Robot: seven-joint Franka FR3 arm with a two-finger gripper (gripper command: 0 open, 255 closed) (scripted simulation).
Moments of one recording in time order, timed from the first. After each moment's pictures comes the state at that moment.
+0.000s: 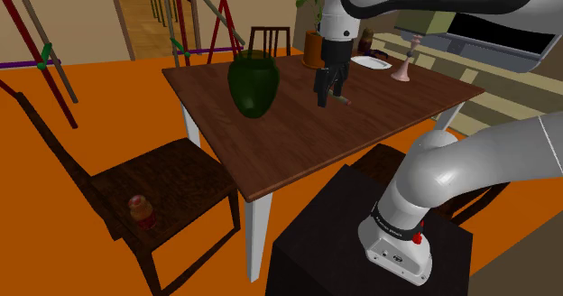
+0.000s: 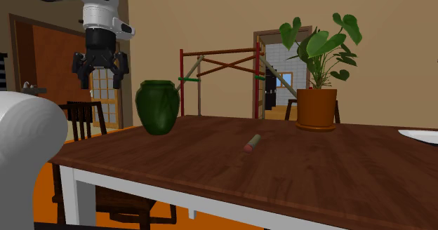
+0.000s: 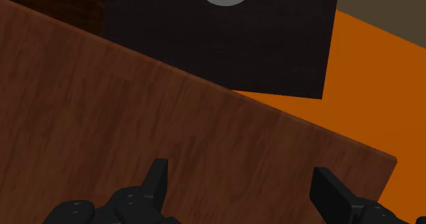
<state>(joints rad) -0.01 -0.77 0.04 -2.43 0.02 1.55 -0.02</state>
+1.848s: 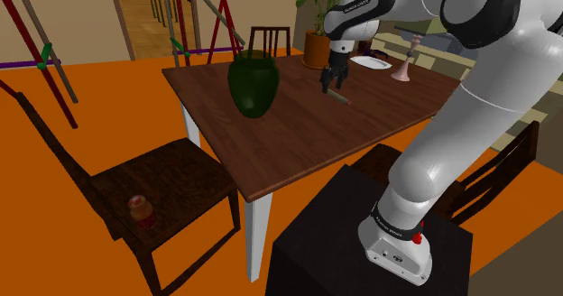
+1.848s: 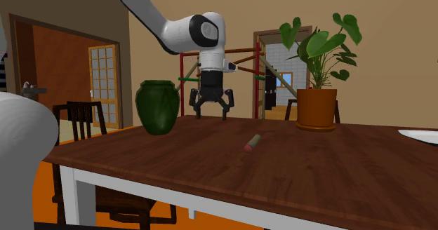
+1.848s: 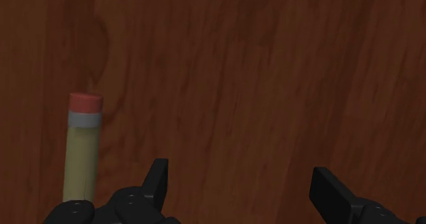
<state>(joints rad) -0.22 -0.10 -0.37 -2.13 -0.05 1.99 -0.40</state>
